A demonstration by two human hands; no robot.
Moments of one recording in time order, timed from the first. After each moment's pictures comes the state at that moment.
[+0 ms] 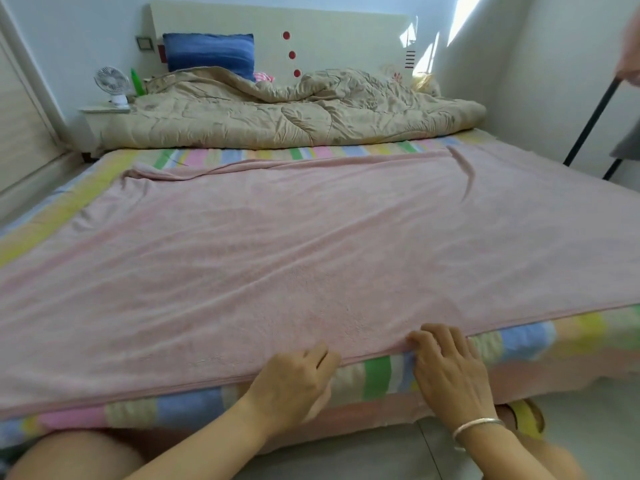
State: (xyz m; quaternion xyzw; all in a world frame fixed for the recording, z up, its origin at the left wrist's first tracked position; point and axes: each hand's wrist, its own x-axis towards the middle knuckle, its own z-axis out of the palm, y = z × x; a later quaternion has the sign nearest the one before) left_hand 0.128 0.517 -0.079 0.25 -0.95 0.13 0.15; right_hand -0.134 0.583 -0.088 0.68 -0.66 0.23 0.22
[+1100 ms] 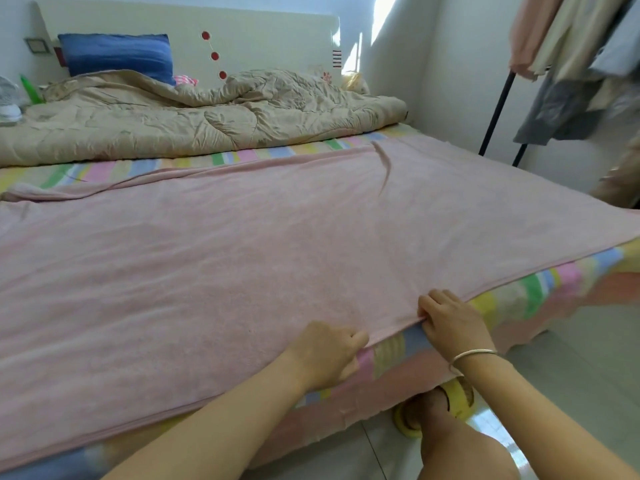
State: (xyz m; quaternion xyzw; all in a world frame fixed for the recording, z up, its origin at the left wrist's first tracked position) left_hand -0.068 0.498 -0.062 0.14 -0.99 0.04 0.08; right_hand -0.308 0.584 -0.059 0.62 -0.76 0.08 0.15
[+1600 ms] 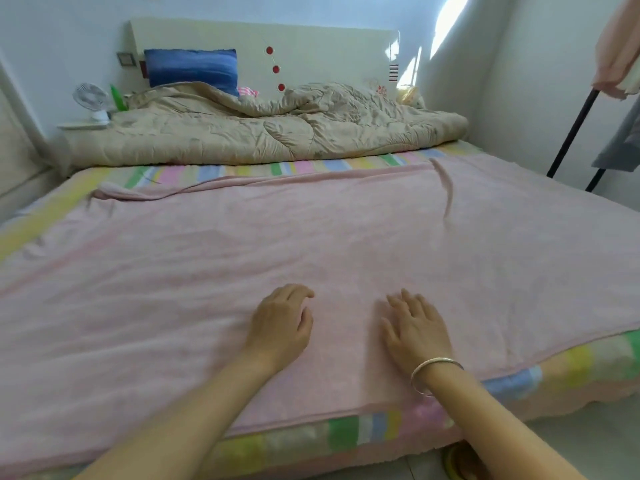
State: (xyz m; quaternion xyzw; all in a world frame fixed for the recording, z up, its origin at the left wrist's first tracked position) left_hand 0.043 0.421 -0.045 0.44 -0.84 -0.09 0.30; right_hand -0.186 0.493 -0.052 0.60 -0.79 0.12 -0.01
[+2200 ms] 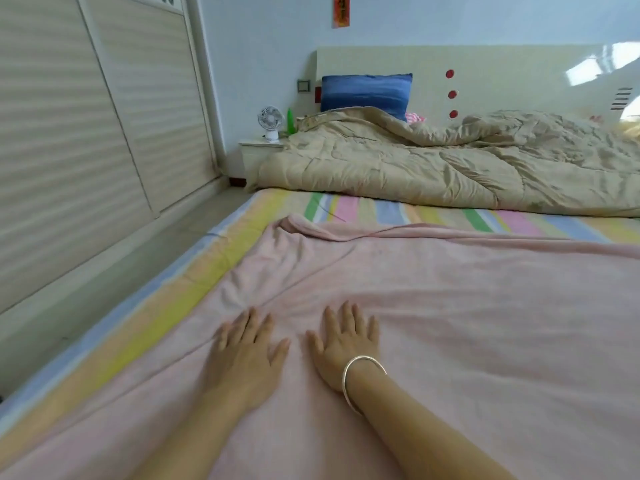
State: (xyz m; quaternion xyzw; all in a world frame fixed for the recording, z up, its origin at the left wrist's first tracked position) left_hand 0.420 0.213 -0.071 0.75 -0.66 0.00 0.09; right_hand 0.258 0.168 -0.069 0.77 -0.63 0.02 -0.12
